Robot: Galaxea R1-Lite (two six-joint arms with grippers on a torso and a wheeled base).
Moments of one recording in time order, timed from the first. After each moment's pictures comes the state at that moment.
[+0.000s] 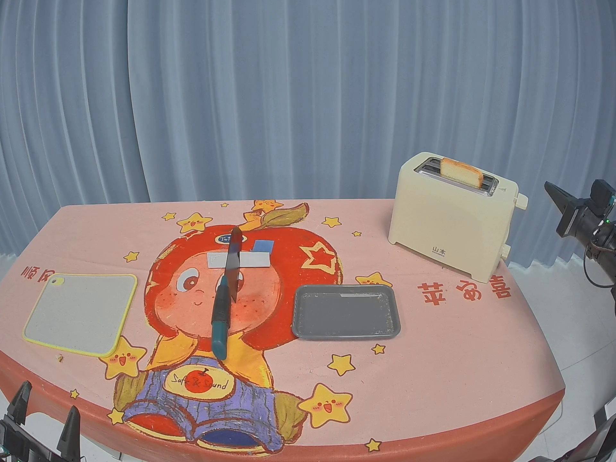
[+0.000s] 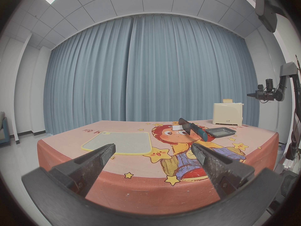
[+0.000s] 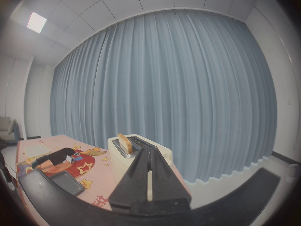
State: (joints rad) left arm 0.01 0.02 -0.02 -0.01 -0.01 0.00; right arm -0.14 1.60 -0.52 -1.13 0.34 0.08
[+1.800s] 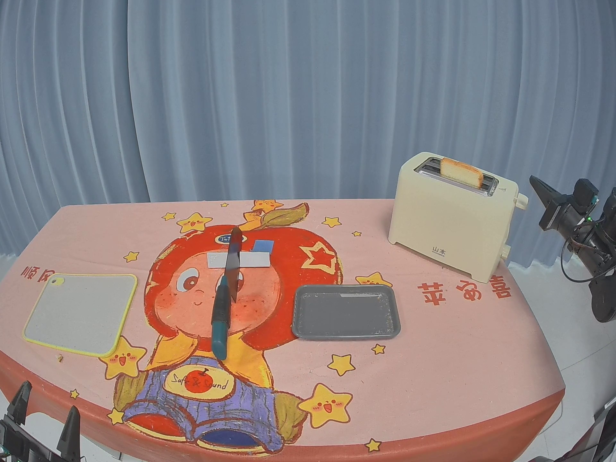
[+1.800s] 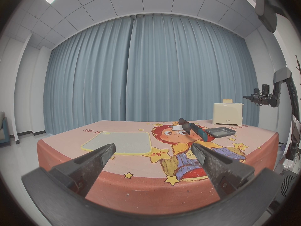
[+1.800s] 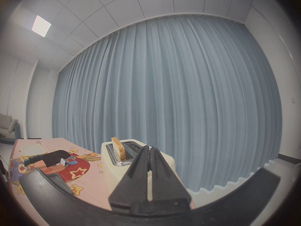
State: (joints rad) left arm 0.01 0.02 -0.02 -0.01 -0.01 0.00; right arm -0.13 1.81 -0.57 -1.39 0.36 0.12
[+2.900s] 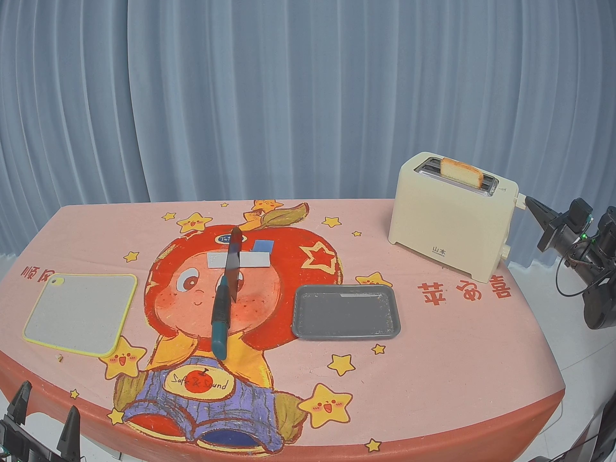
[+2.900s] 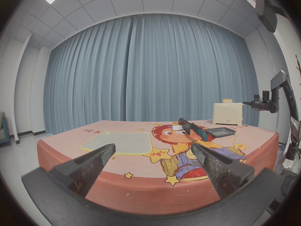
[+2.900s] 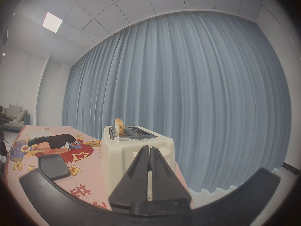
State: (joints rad) left arm 0.01 0.02 -0.02 -0.01 -0.01 0.00; right arm -0.22 1.96 -0.54 -1.55 0.56 0.07
